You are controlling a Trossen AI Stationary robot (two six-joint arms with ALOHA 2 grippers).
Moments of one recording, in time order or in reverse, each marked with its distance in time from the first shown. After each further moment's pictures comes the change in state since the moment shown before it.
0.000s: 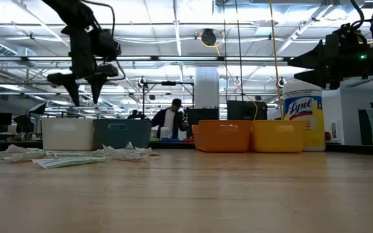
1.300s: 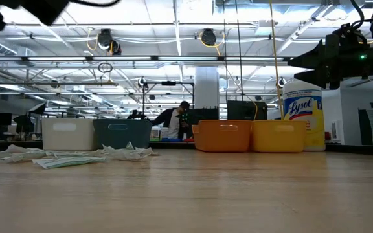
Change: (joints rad) left arm -1.446 -0.006 -0.002 -0.045 -0.019 -0.812; right arm 0.000 0.000 0.000 0.000 0.000 0.000
